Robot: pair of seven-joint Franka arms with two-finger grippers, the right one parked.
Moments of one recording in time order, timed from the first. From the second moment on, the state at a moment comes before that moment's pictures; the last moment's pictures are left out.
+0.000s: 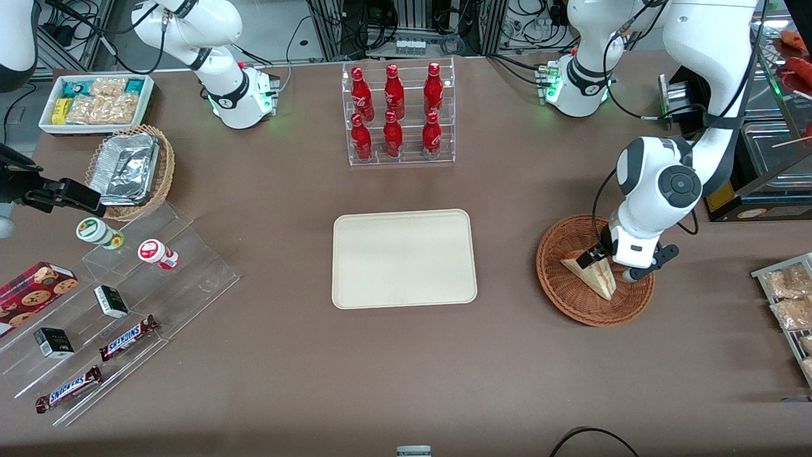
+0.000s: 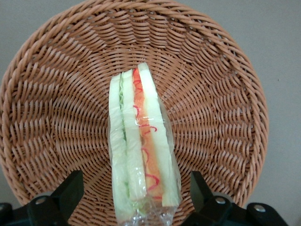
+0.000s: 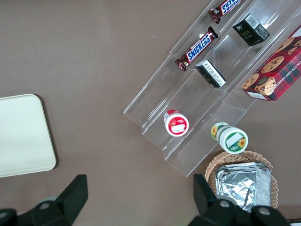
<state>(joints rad) -0.05 0.25 -0.09 -2.22 0.02 2.50 -0.67</state>
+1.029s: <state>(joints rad) -0.05 0.25 -0.11 -2.09 0.02 2.31 -0.67</state>
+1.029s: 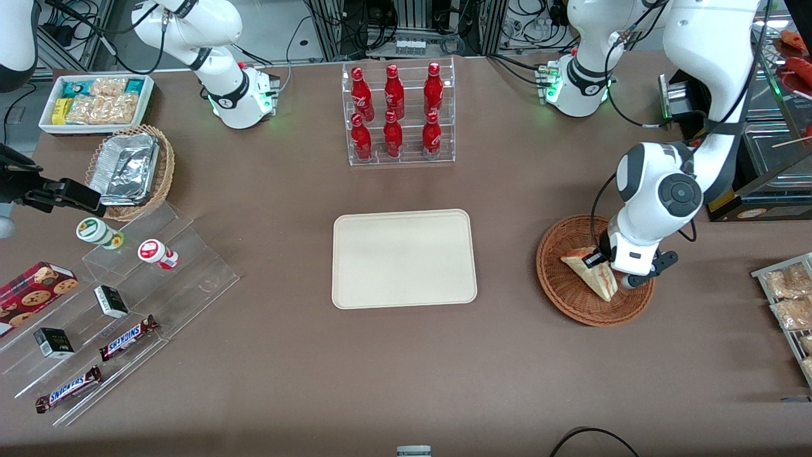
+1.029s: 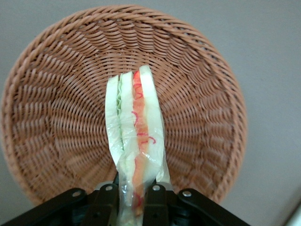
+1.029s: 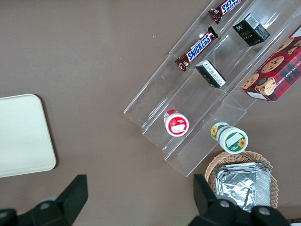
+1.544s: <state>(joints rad) -0.05 0.21 -0.25 -1.81 0.02 2.02 -0.67</state>
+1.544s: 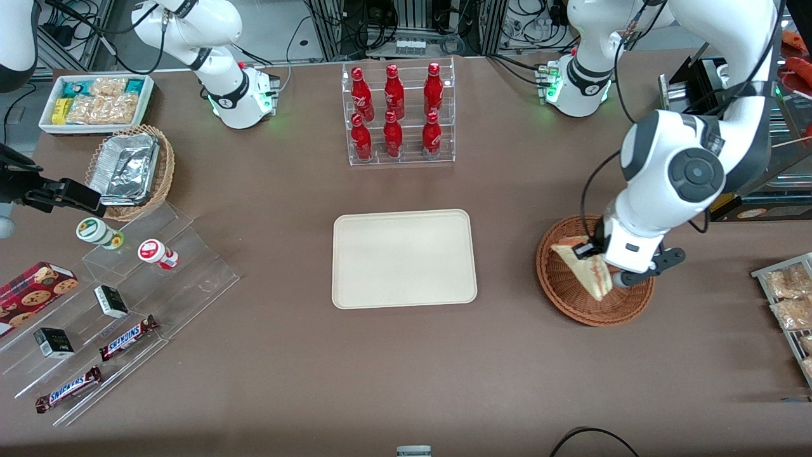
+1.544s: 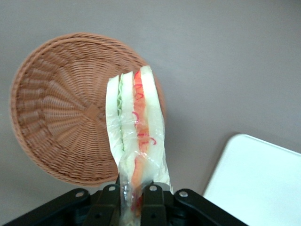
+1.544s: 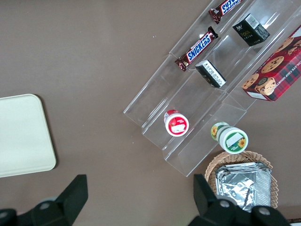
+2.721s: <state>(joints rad) -0.37 0.65 -0.47 -1.48 0.19 2.06 -0.74</state>
